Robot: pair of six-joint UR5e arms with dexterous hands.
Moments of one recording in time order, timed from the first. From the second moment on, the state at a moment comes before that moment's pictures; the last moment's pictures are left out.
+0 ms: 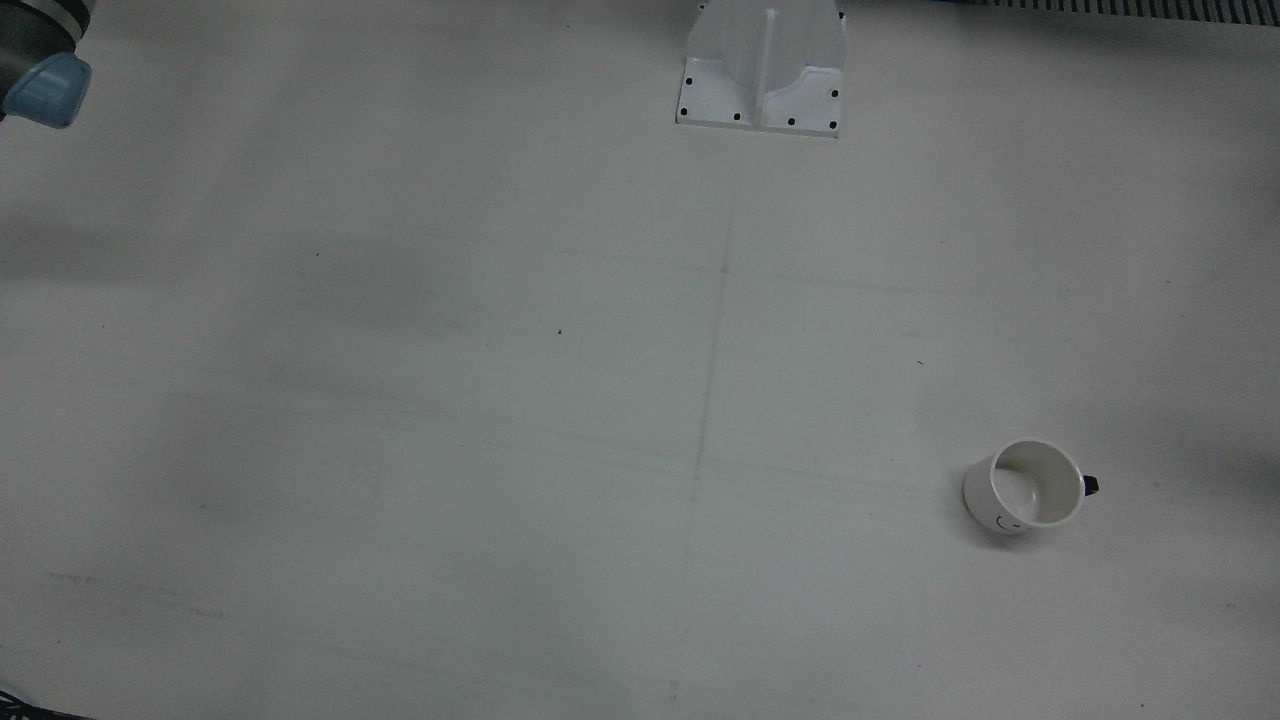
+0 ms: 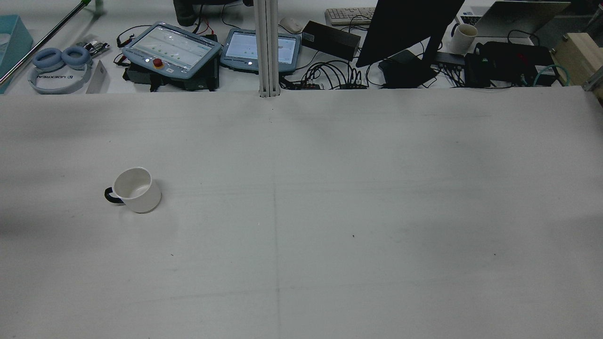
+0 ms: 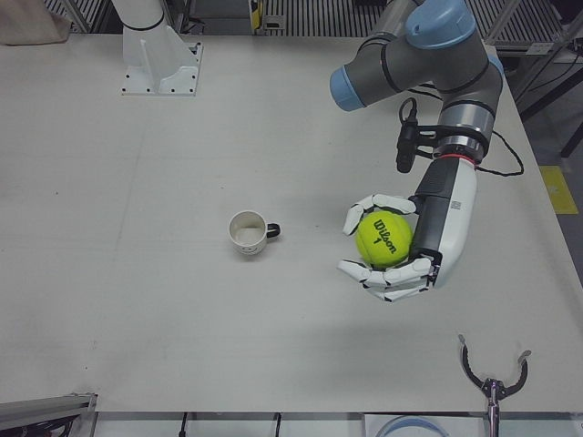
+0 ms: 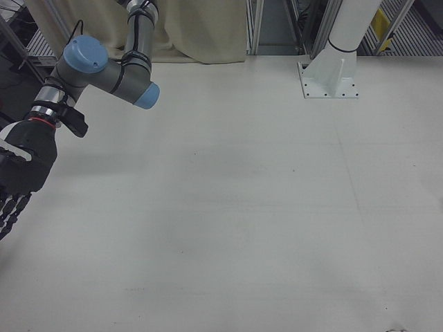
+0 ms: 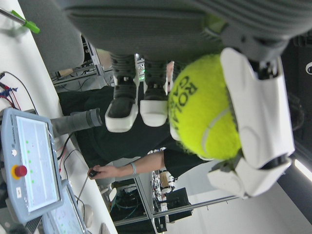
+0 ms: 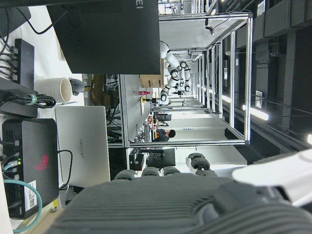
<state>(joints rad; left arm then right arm) -1.39 -1.90 -1.64 0.18 1.70 0.26 1.49 -1.43 1.46 -3.32 -1.41 0.08</state>
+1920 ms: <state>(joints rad) -0.98 -1.79 -1.81 0.12 1.81 0.30 1.49 -1.43 1.45 -3.32 -1.41 0.08</state>
